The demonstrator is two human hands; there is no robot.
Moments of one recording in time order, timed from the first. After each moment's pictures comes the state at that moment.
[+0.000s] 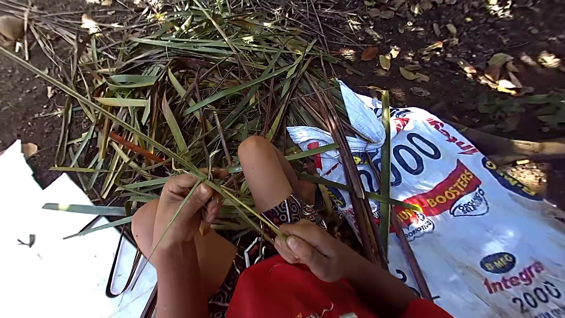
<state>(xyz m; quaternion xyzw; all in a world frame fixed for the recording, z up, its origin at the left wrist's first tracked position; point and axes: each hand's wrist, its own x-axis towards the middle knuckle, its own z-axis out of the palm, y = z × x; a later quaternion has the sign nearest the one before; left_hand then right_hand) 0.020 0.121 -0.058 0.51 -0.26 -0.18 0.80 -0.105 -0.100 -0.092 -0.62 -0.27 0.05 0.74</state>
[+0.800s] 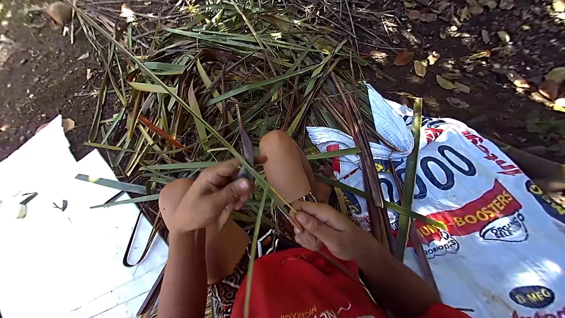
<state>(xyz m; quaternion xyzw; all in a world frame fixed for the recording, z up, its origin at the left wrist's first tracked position) 0.020 0.135 -0.053 0.58 -0.35 -0.24 0.69 -0.090 -0.101 -0.081 -0.53 -0.21 0.18 0.80</state>
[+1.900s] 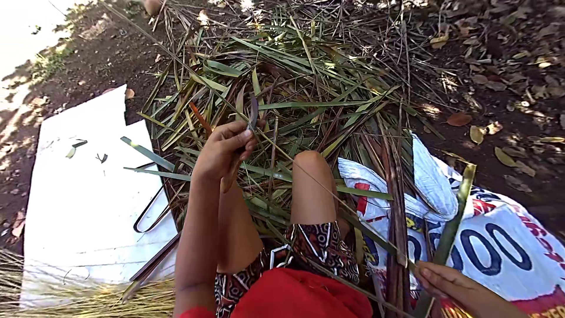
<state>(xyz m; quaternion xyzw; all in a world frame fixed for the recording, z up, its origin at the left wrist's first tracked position) 0.061 0.173 -0.035 0.59 -0.14 -0.11 0.79 -0.143 -0.297 -0.137 -0.74 -0.04 0.30 0.60</state>
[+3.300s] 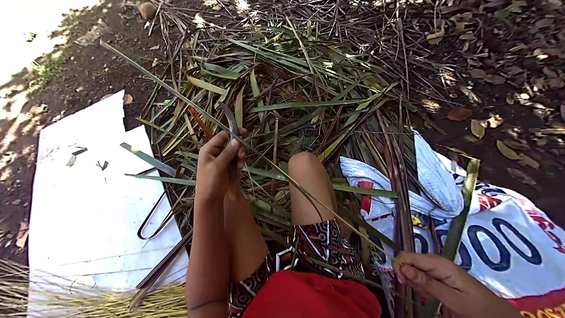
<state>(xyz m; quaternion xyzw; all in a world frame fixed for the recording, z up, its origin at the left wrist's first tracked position) 0.030 0.170 -0.049 0.58 -0.11 0.06 0.81 -0.115 -0.208 -0.087 -0.74 -0.21 0.19 0.61</state>
